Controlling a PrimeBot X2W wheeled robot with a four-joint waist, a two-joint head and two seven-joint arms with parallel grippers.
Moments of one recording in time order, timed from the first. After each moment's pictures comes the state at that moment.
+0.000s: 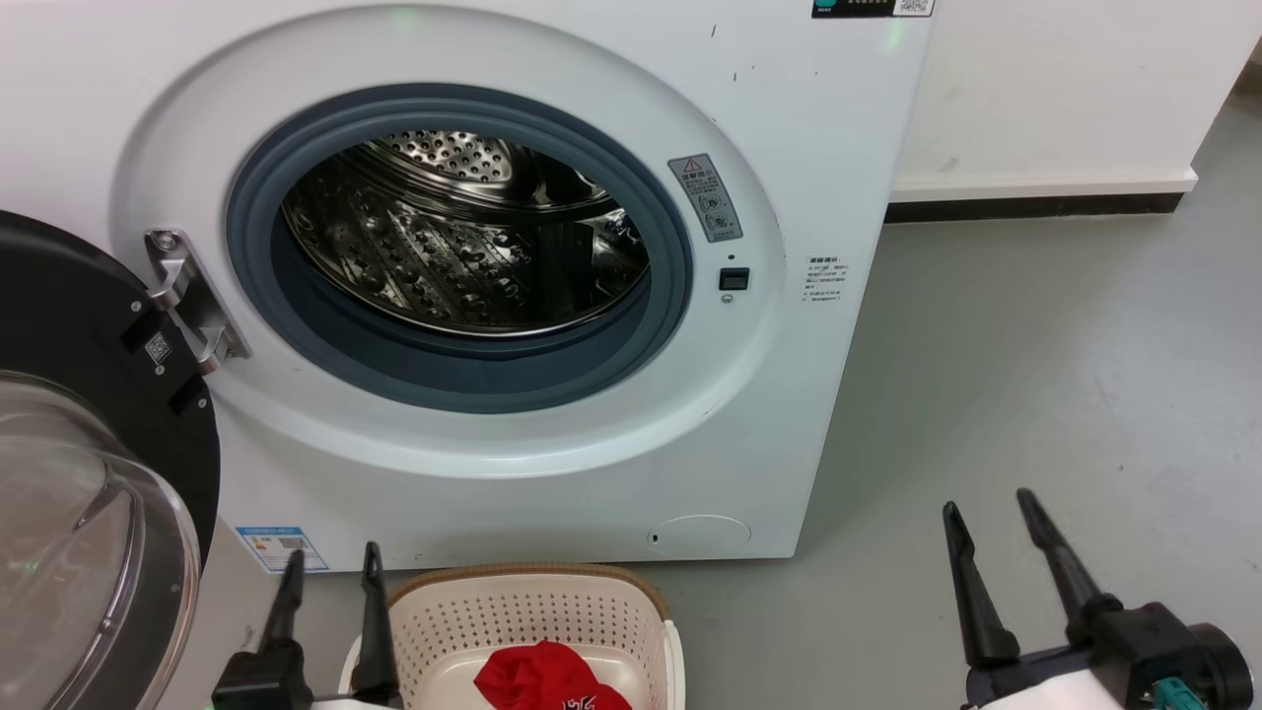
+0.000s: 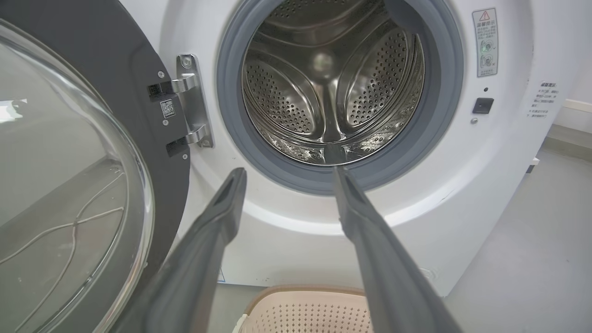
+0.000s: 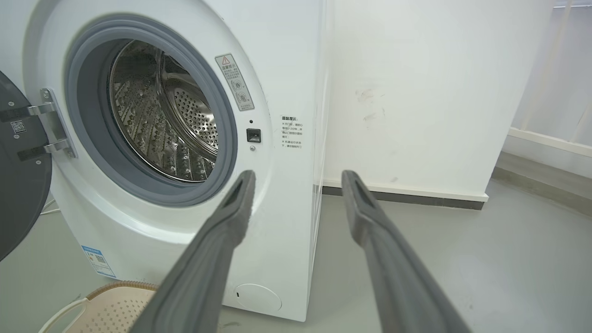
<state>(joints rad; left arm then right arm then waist) 0.13 0.05 0.02 0.06 -0.07 0.05 -0.26 0.11 -0.05 0.04 0.00 0.02 0.13 -0.26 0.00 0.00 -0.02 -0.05</state>
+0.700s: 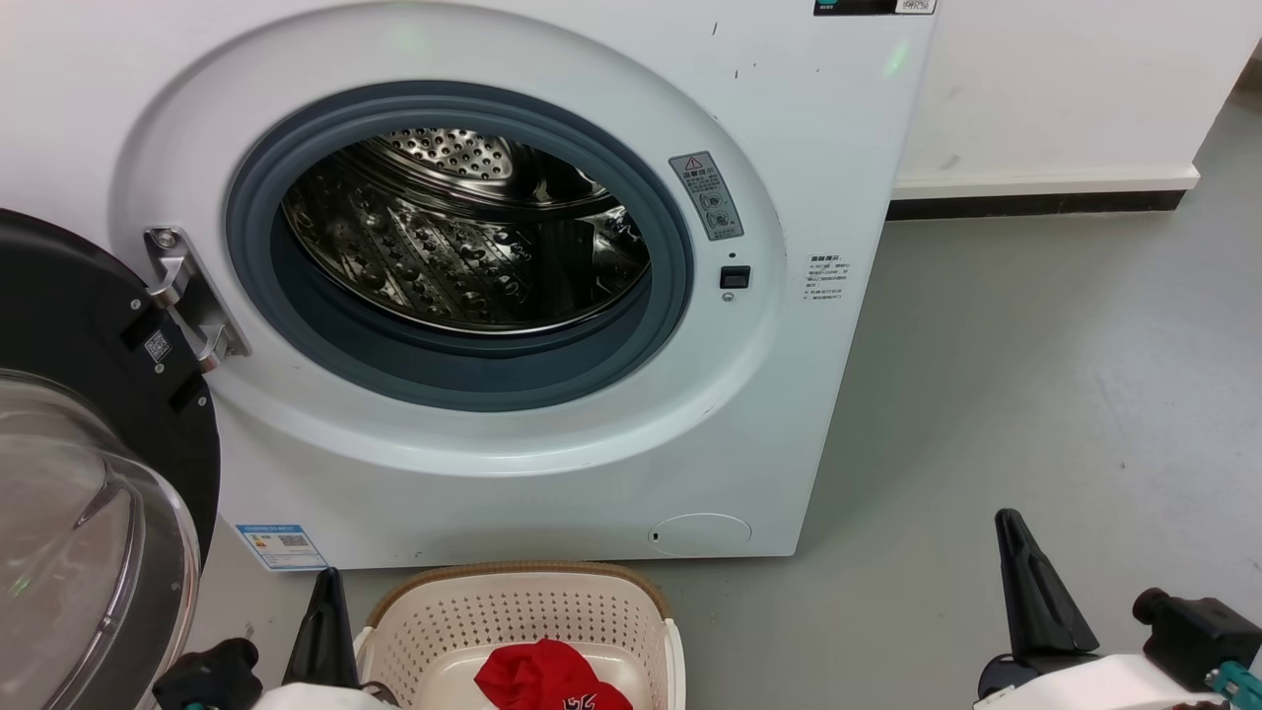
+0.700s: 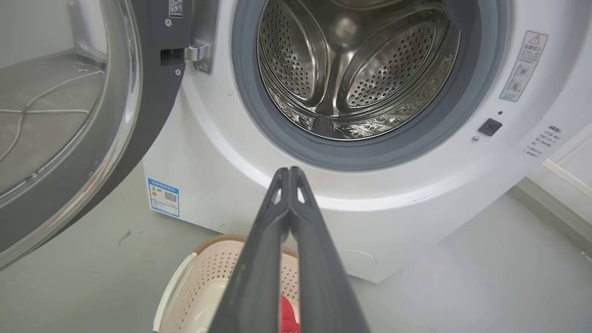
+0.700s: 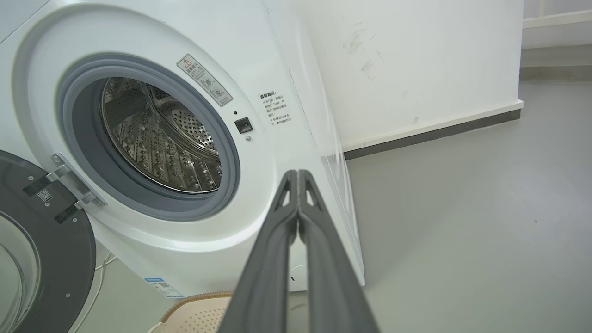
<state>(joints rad) 0.11 0.05 0.04 0.14 -0.40 0.01 -0.18 0.10 -0.07 0.04 0.08 0.38 0.13 -0.20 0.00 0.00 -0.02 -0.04</state>
